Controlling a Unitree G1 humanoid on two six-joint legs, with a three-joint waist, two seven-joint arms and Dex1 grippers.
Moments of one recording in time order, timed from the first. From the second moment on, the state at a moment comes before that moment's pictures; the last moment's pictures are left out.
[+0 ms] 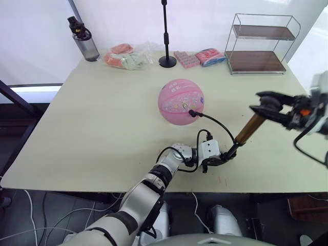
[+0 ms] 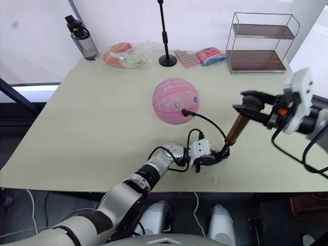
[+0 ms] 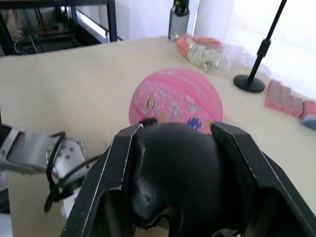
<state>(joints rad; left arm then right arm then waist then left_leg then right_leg) -0.70 -0.05 -0.36 1.08 0.22 -0.37 -0.92 -0.30 -0.96 -0.36 -0.40 0.90 0.64 0.85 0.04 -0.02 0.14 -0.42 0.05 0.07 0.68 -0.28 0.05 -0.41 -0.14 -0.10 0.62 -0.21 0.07</state>
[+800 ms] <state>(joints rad) -0.69 -0.04 -0.37 1.08 0.22 -0.36 -0.91 -0.12 -0.76 -0.19 -0.38 0.65 0.39 0.82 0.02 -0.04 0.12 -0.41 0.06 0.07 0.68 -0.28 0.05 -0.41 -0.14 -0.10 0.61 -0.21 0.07</state>
